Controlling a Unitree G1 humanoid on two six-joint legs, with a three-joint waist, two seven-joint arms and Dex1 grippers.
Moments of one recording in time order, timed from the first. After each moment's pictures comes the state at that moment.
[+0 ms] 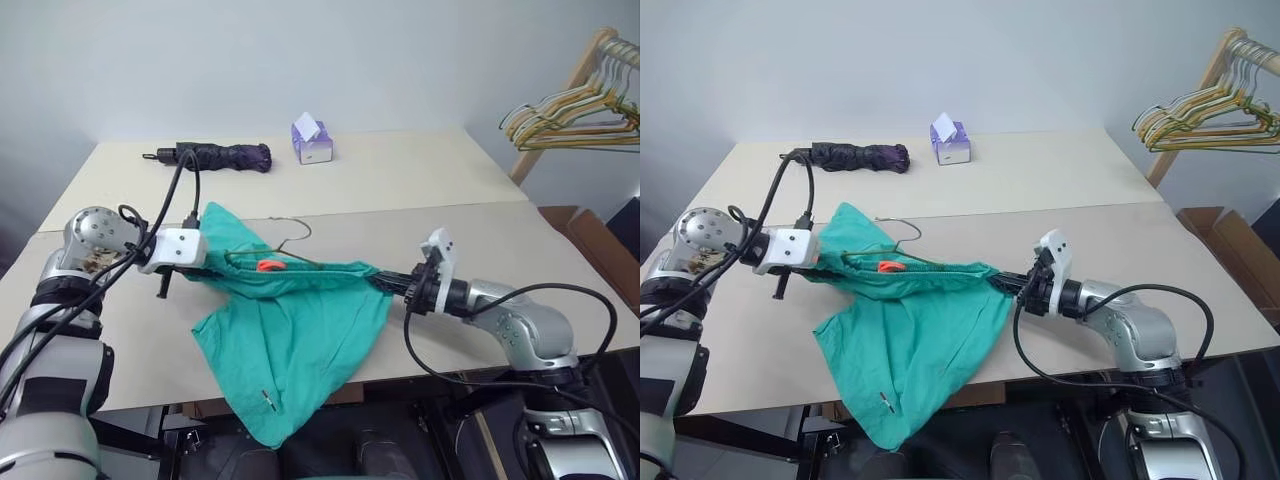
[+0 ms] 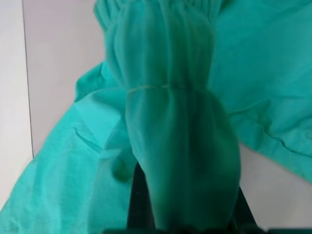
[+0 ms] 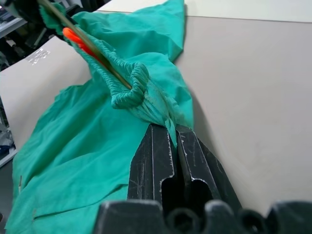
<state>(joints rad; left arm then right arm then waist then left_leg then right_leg) -0.91 0.81 -0.26 1.02 0.09 -0.63 -1.47 -0.38 -0.51 0.00 -0.10 0.57 0.76 0.83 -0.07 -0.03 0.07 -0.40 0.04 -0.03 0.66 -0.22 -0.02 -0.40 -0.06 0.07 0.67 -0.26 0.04</state>
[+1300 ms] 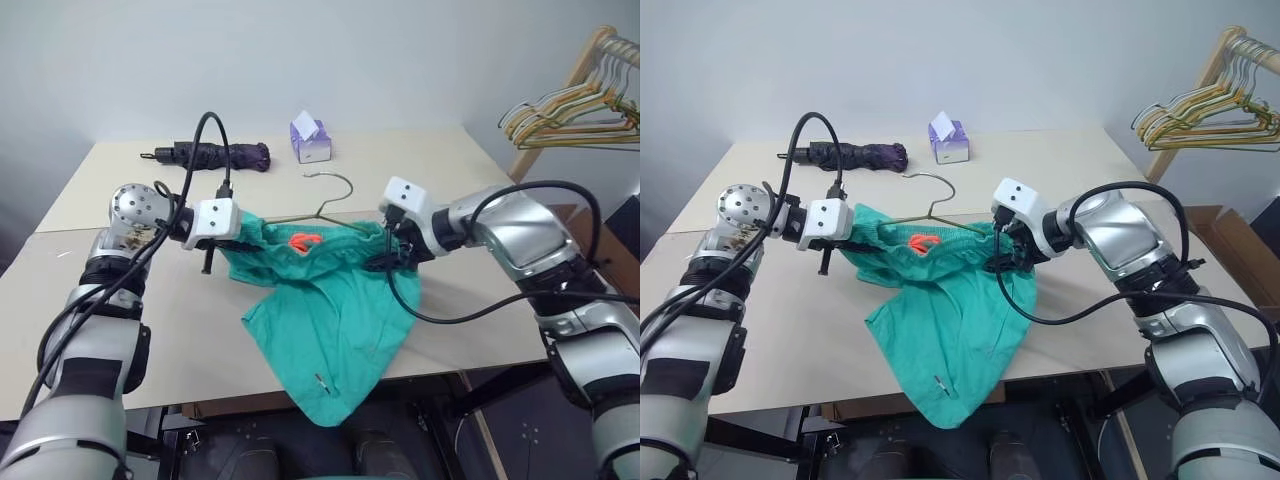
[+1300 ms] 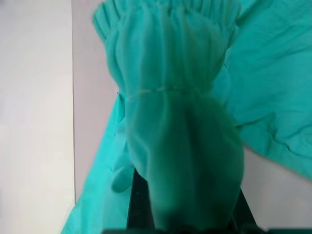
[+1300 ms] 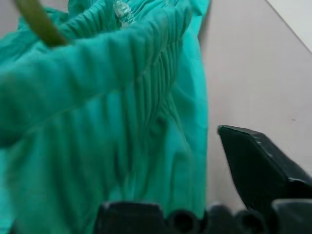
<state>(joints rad) -1.01 0.65 -0.18 0.98 0.04 -0.55 -1.47 -0.98 -0.70 0.49 0.15 0.25 0.90 1.06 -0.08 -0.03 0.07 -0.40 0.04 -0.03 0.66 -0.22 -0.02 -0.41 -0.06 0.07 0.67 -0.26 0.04</state>
